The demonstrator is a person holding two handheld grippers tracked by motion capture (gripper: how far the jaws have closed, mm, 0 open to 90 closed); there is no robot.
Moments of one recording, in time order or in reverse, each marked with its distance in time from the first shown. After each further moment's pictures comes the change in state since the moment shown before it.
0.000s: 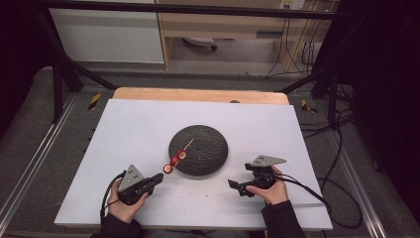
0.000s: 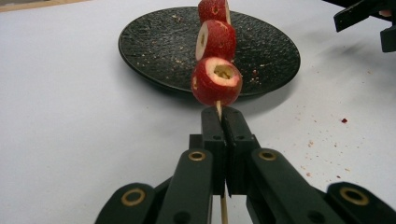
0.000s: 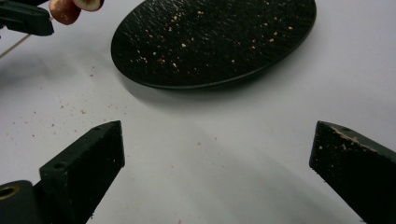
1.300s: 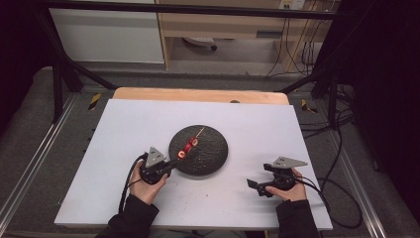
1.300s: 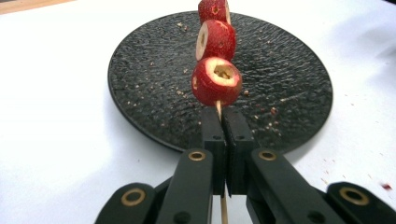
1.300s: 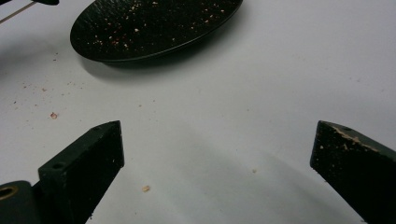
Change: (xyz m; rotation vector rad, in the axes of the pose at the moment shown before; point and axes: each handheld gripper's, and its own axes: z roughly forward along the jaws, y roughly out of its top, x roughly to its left) left arm -0.008 0.045 0.050 0.090 0.068 -0.017; right arm -0.039 -0.024 -0.037 -0.013 -0.064 0.013
